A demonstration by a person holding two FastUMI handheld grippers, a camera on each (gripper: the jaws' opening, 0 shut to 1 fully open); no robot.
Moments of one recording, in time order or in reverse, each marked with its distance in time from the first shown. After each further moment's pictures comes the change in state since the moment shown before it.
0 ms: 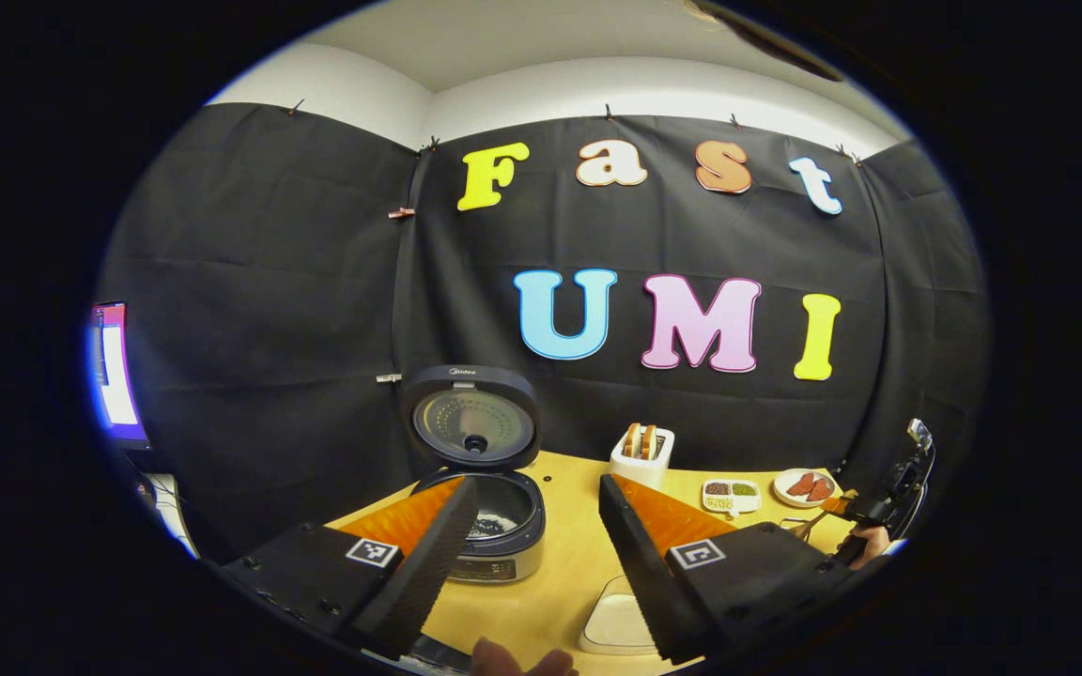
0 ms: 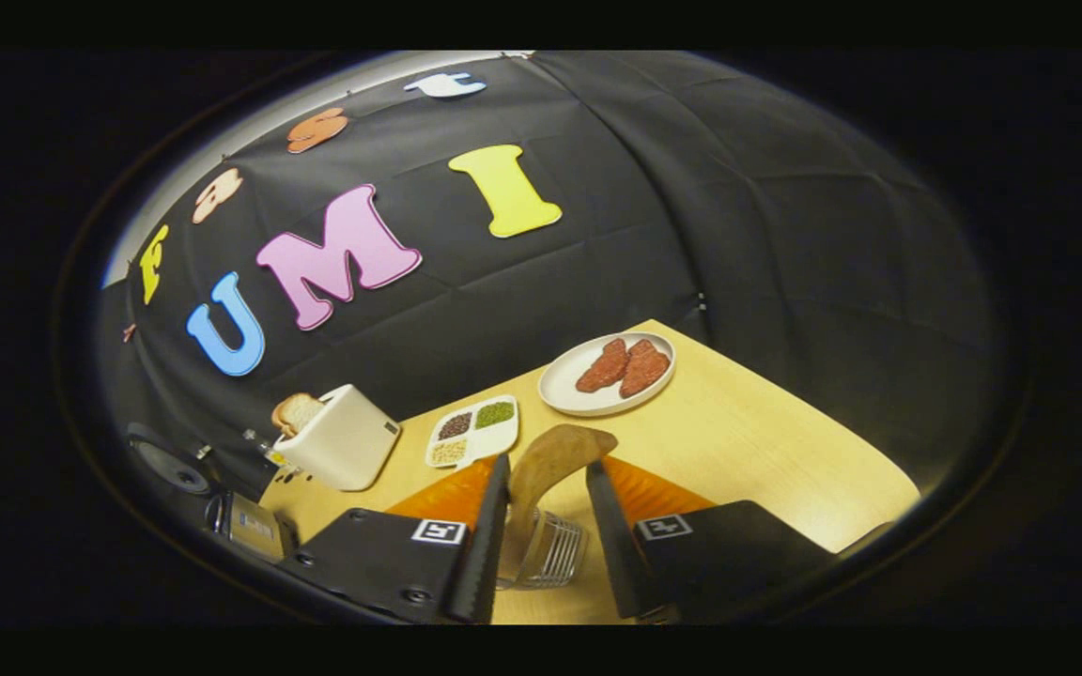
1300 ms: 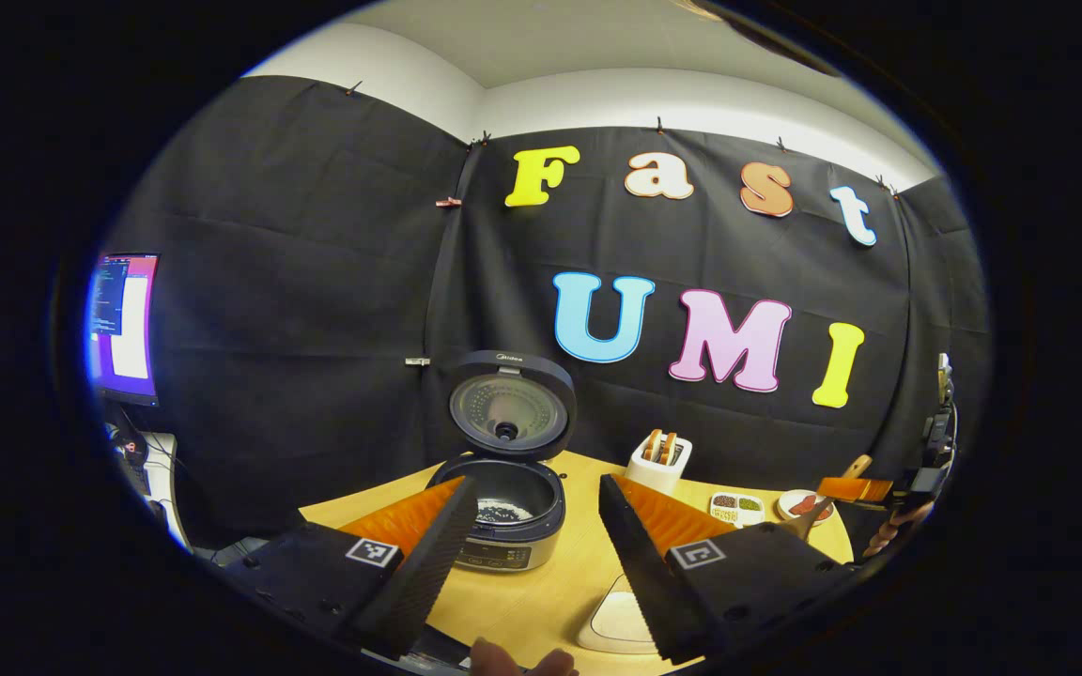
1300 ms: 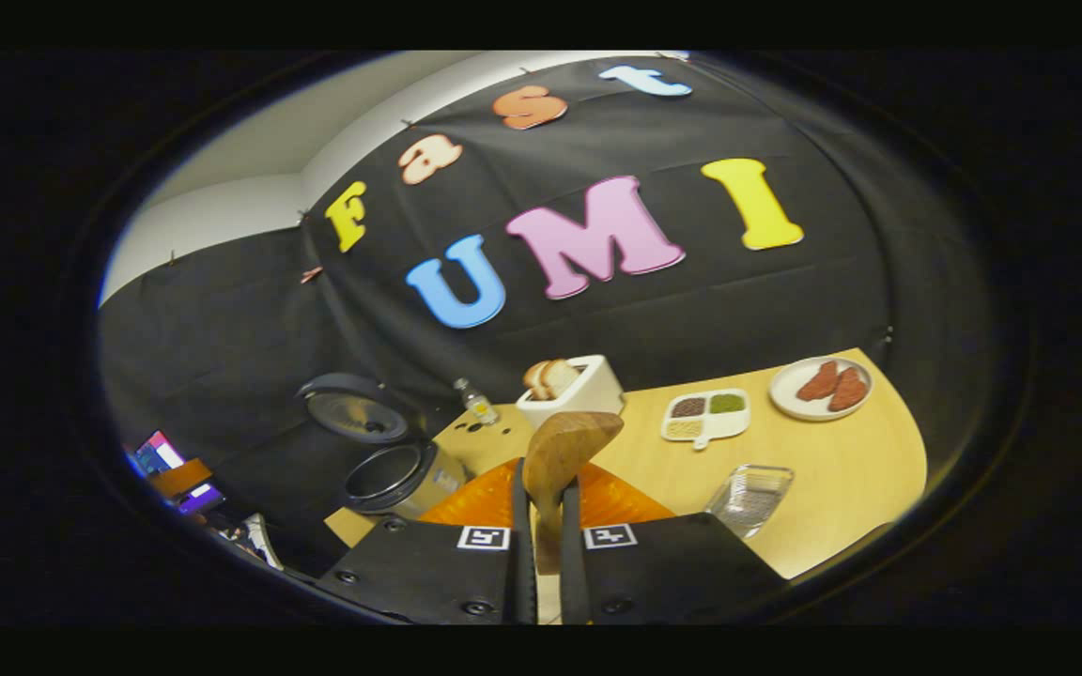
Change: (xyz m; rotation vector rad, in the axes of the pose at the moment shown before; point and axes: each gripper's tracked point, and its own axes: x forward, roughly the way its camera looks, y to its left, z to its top) left arm -0.025 0.044 -0.012 -0.121 -0.012 0.066; right arm -0.170 0.240 -0.027 -0.257 0.157 0.568
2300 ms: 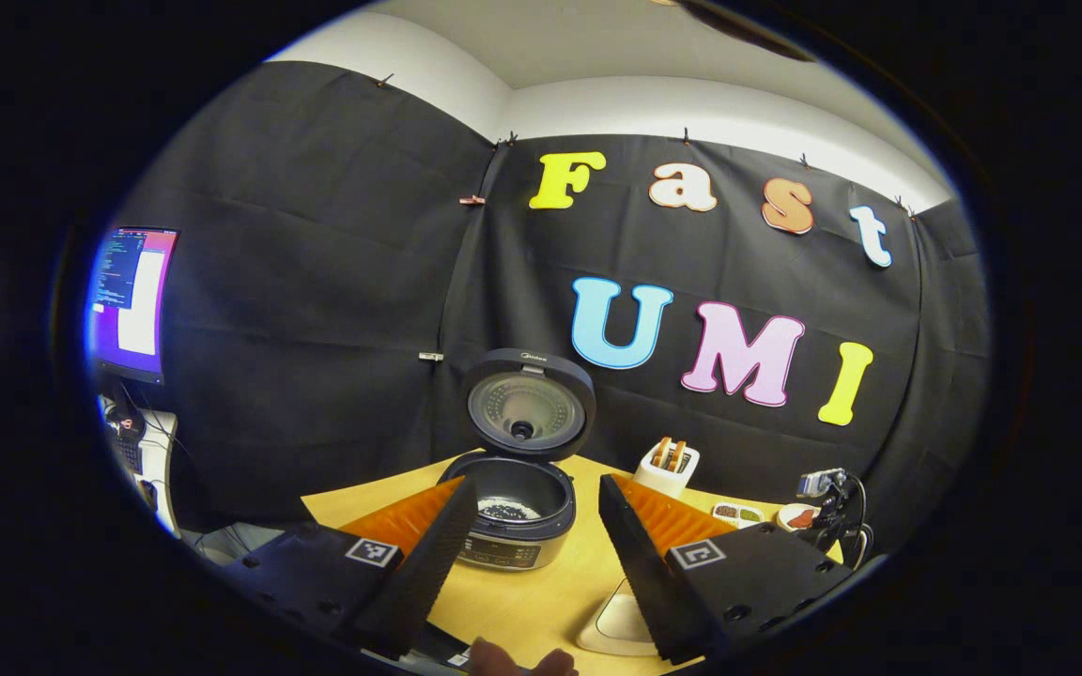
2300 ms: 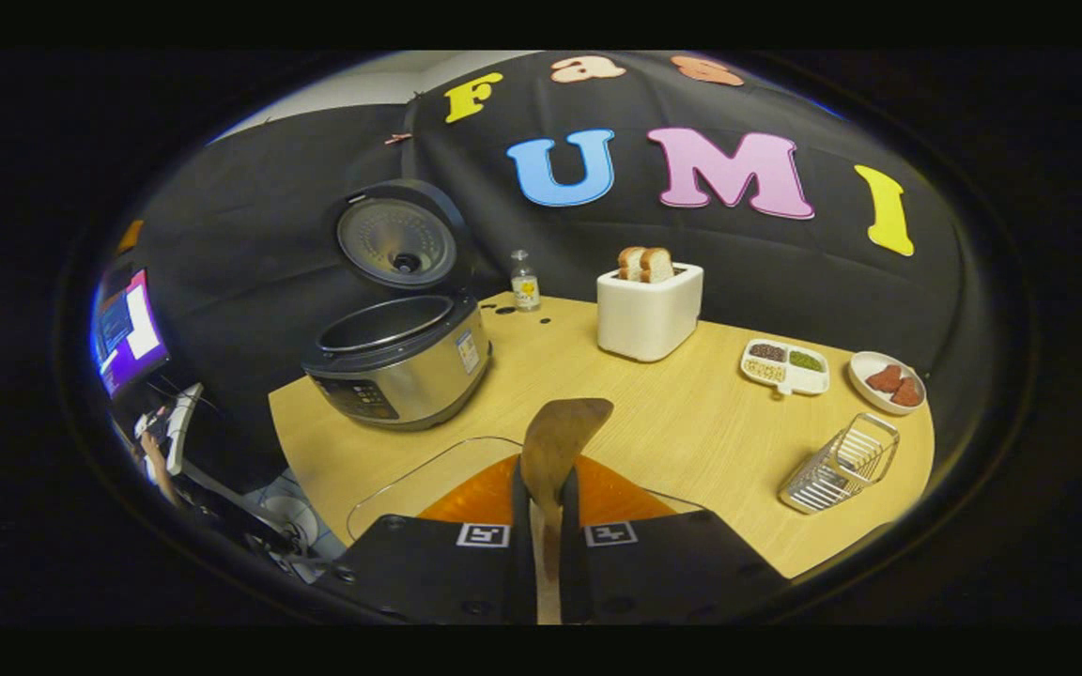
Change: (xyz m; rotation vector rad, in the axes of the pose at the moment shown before) left arm -0.004 0.022 -0.010 -0.066 -0.015 0.025; right arm 0.055 0.044 -0.177 -0.324 0.263 0.023
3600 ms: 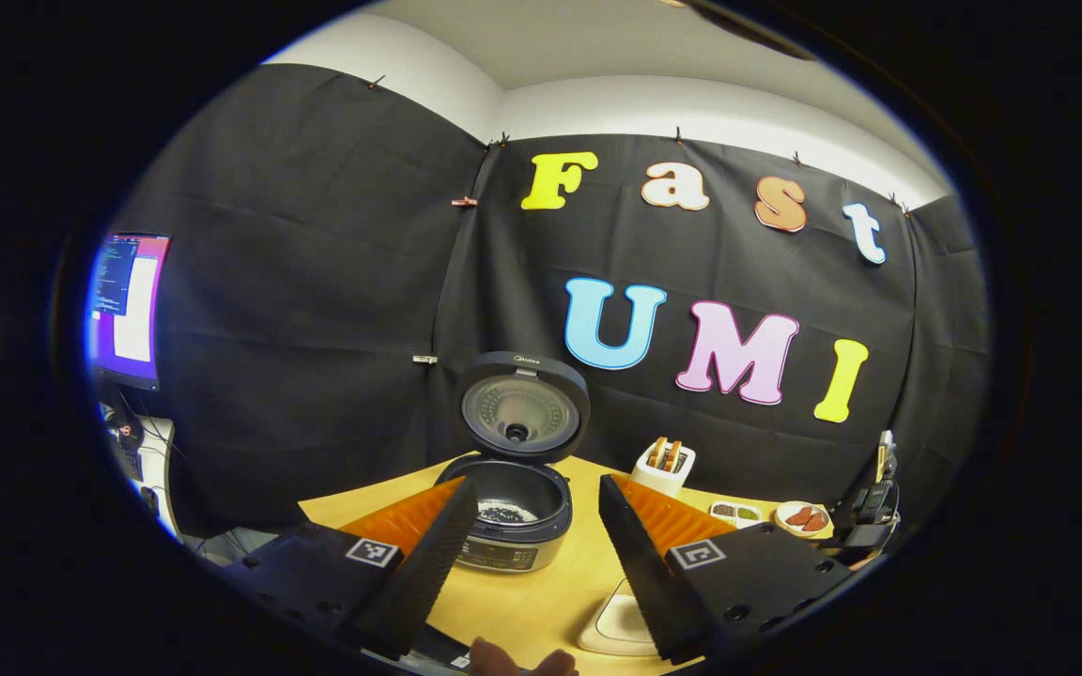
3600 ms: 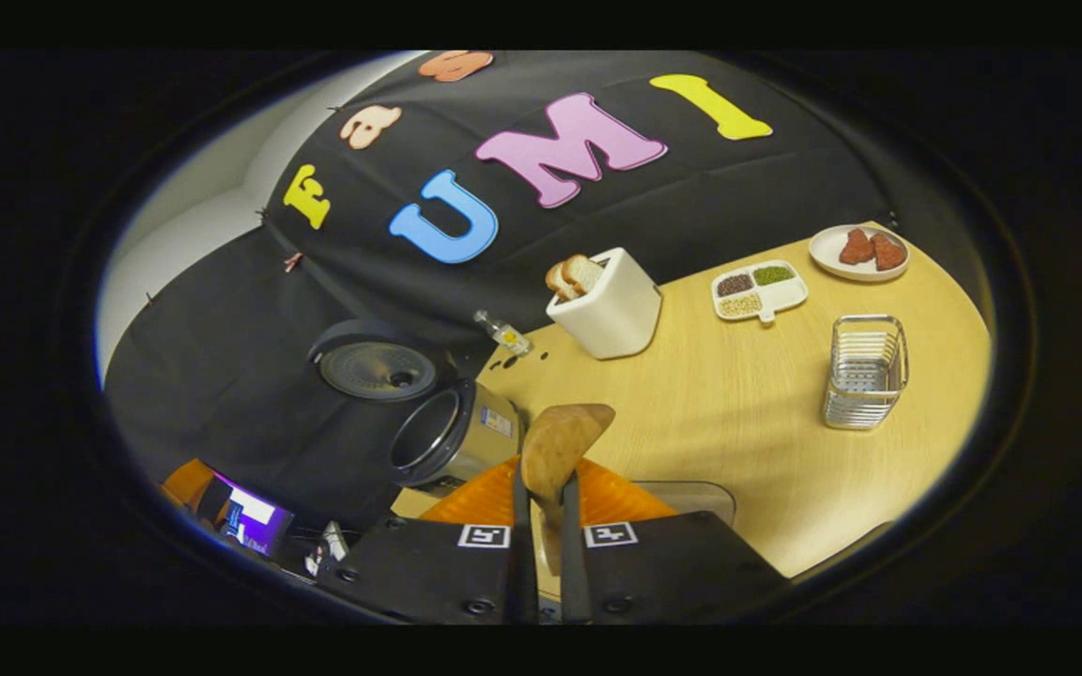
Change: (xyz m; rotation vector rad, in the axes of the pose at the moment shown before) left arm 0.003 -0.003 0.004 0.017 -0.003 -0.022; right arm -0.048 -0.027 0.066 0.593 -0.080 0.062
